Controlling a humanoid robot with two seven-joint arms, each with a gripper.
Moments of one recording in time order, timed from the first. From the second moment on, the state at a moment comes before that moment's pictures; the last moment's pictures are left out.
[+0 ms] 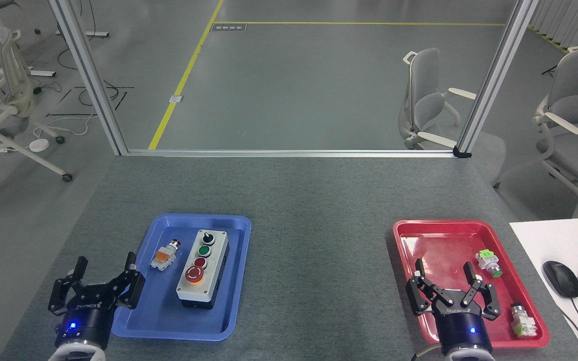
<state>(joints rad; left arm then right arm) -0.03 0.22 0.08 -1.45 -1.23 -0.03 0.20 0.01 -0.05 -0.04 -1.52 1.40 0.01 -0.08</state>
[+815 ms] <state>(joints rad) 0.16 0.21 0.00 -1.61 -1.25 -0.04 0.30 0.02 -0.05 -0.03 -1.53 1.41 0.01 -0.07</state>
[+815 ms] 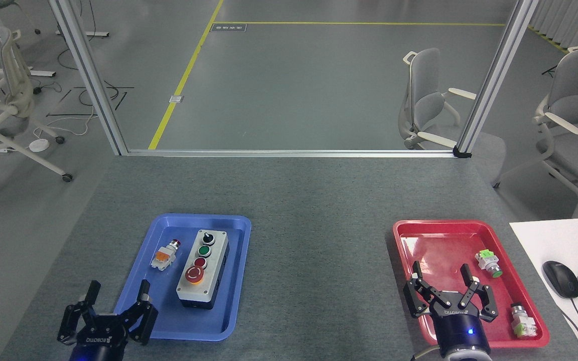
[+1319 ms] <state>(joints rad) 0.03 0.06 -0.12 -1.37 -1.48 0.07 0.22 0.02 -0.04 -0.03 -1.54 1.41 -0.01 -0.08</state>
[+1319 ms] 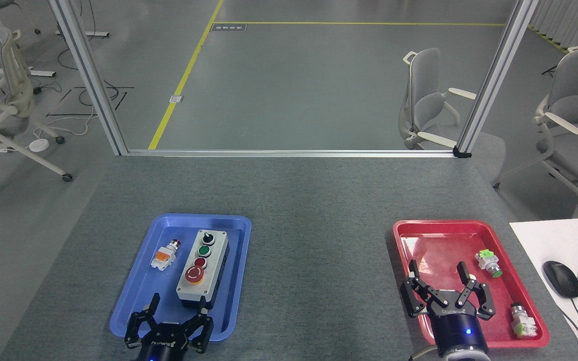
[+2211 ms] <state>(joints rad) -0.15 0.04 -0.17 -1.11 -1.51 0.11 0.16 0.03 -0.03 -0.04 -1.54 1.41 -0.01 -0.08</state>
